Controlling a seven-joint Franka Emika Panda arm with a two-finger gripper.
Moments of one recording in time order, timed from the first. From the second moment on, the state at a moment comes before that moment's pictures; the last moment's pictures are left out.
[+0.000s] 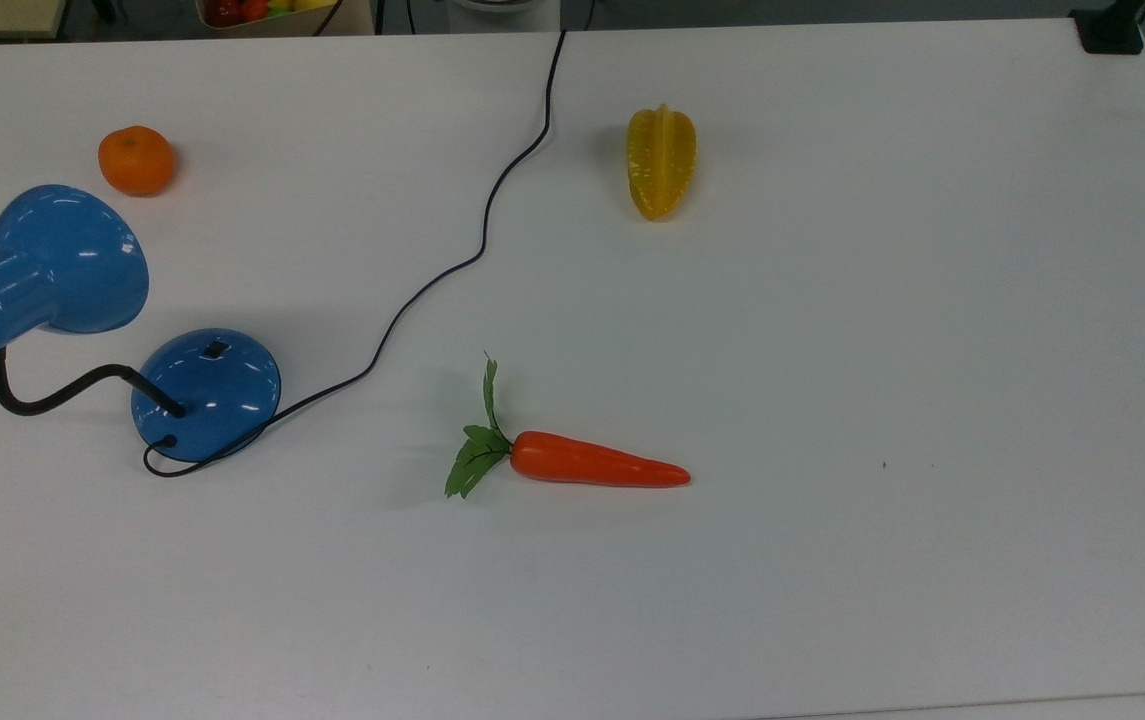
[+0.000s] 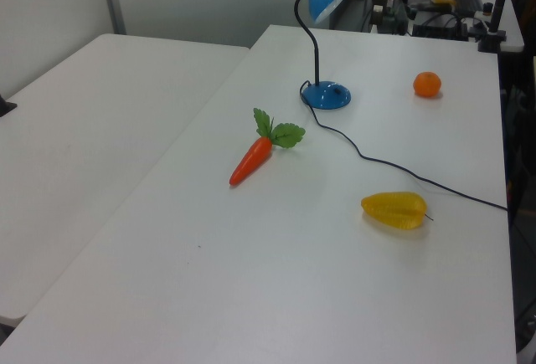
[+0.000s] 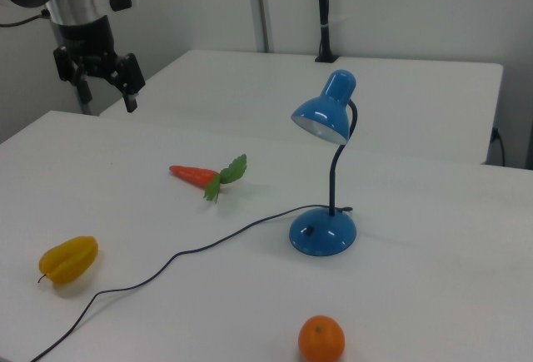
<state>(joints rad) 0.04 -0.04 0.06 -1.58 0.10 1.63 -0.08</state>
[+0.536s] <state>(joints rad) 0.04 -0.04 0.06 -1.58 0.10 1.63 -0.14</state>
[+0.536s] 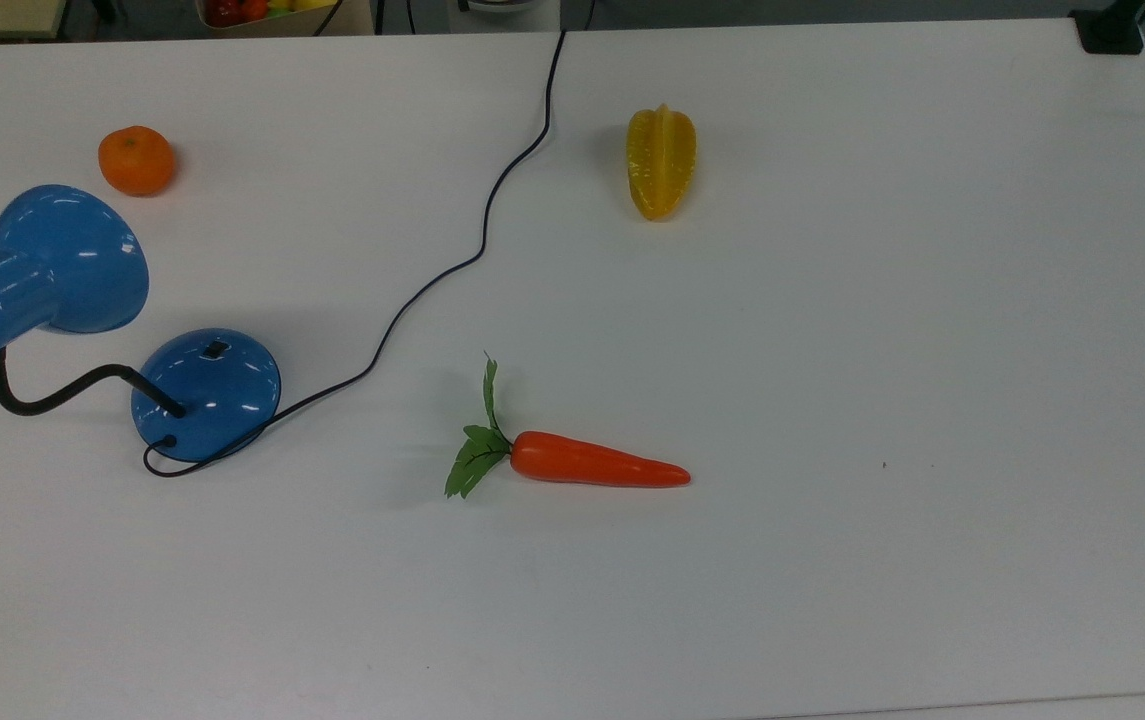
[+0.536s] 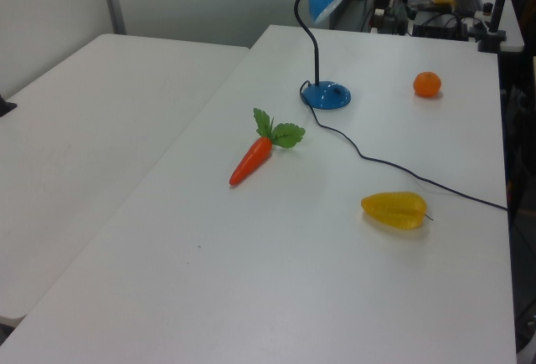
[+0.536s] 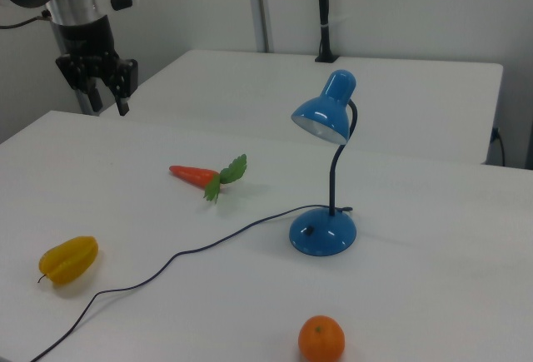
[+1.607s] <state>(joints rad) -0.01 -0.04 0.04 -1.64 0.08 1.67 -0.14</state>
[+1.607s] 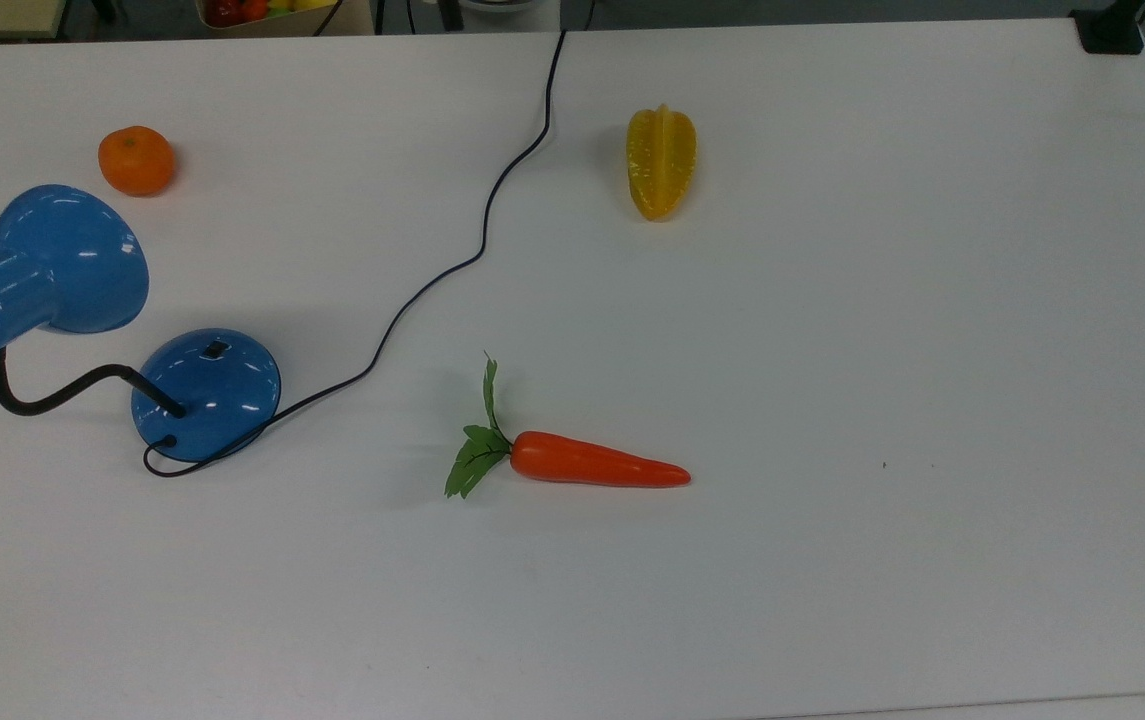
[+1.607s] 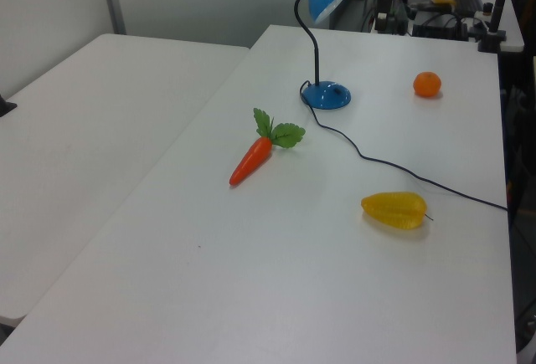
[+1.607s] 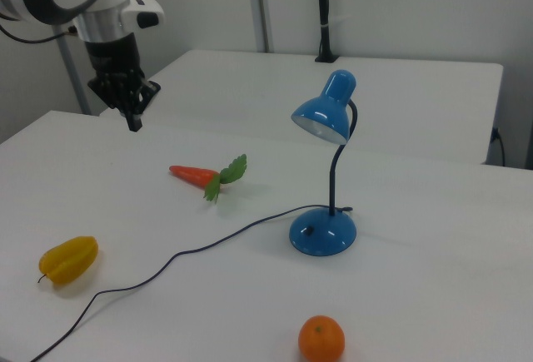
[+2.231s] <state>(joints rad) -0.05 -0.02 -0.06 -1.80 0.05 2.02 -0.18</state>
